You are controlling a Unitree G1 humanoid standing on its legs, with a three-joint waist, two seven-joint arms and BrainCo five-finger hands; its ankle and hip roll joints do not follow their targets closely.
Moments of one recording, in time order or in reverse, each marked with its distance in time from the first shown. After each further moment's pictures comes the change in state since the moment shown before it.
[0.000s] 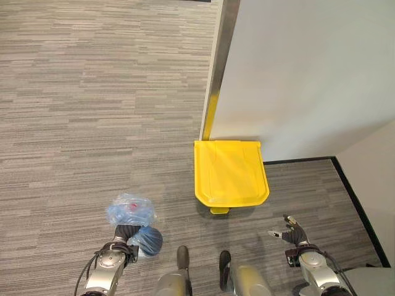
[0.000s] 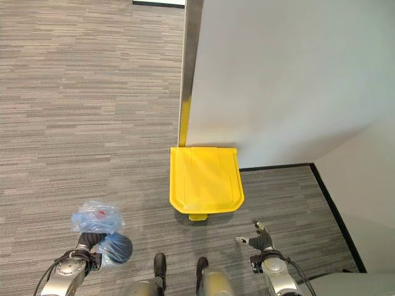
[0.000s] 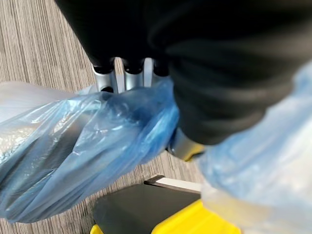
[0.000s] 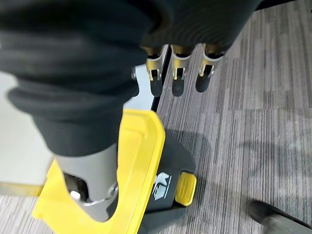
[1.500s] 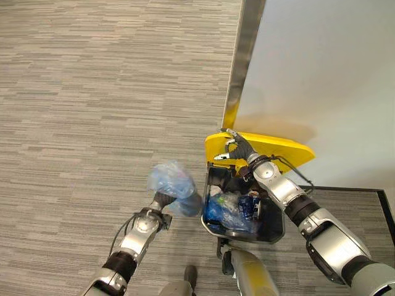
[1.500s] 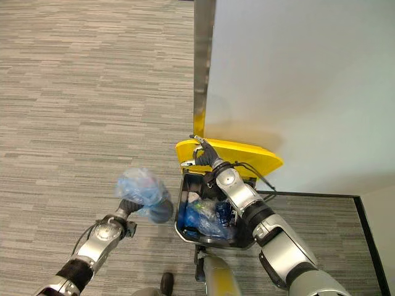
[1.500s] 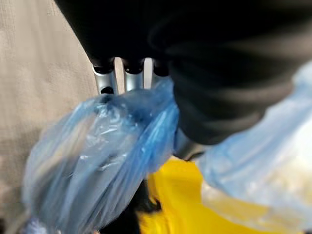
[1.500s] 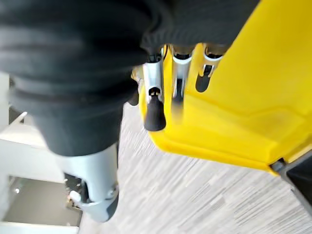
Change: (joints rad) left arm -0.284 -0.043 -0.298 -0.014 -0.009 -0.056 -0.003; right arm -0.697 0.012 0.403 -0.011 0.113 -0.030 0.063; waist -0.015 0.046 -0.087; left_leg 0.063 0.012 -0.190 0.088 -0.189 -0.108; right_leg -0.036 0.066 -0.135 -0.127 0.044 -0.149
